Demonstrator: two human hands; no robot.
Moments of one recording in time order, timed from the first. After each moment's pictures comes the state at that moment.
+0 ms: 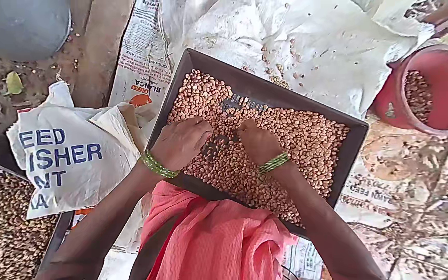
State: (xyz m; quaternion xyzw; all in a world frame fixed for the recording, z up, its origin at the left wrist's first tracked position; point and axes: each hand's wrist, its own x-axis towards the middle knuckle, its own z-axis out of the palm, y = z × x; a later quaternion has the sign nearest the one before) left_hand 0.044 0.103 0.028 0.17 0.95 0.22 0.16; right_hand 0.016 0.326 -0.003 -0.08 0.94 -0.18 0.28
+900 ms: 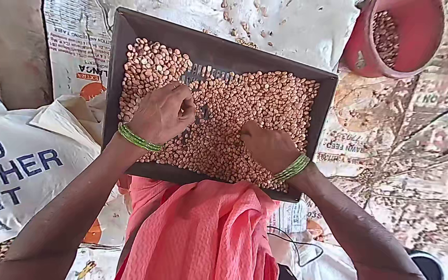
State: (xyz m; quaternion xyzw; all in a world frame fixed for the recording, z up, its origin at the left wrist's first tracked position) left_hand 0.013 0.136 0.008 0.21 0.92 0.27 0.17; right_hand 0.081 0.399 0.027 -0.12 0.95 -0.14 0.26
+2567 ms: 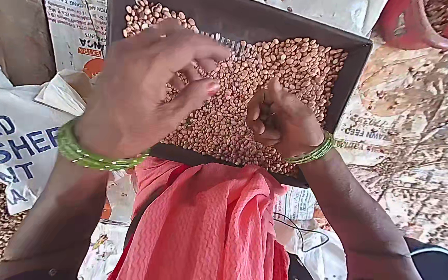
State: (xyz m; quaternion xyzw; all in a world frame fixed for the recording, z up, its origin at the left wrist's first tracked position) left_hand 0.043 0.128 0.070 0.31 0.86 0.41 0.05; right_hand 0.078 0.398 0.023 -0.01 0.51 -0.78 0.37
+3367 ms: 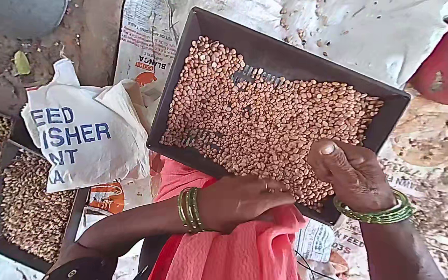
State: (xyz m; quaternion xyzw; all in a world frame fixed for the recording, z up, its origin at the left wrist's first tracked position) left_hand 0.139 0.177 0.047 0.38 0.77 0.44 0.28; right_hand 0.098 0.422 0.039 -0.09 0.77 -0.59 0.20
